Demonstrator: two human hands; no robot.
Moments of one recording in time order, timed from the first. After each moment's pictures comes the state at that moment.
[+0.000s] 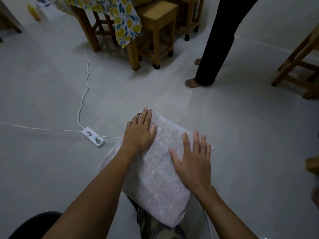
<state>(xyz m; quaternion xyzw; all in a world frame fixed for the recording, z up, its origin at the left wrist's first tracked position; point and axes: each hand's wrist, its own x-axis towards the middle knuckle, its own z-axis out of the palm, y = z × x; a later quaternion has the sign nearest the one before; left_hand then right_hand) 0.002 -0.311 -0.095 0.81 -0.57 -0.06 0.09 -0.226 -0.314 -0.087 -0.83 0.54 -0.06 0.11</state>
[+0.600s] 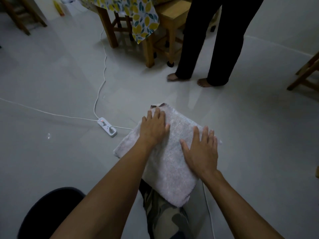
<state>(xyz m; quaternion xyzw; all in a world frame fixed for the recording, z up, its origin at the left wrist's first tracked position) -0.025 -0.296 -0.058 0.84 -0.54 -0.09 -0.02 -0.221 -0.312 -0.057 -0.83 0.54 0.00 0.15</state>
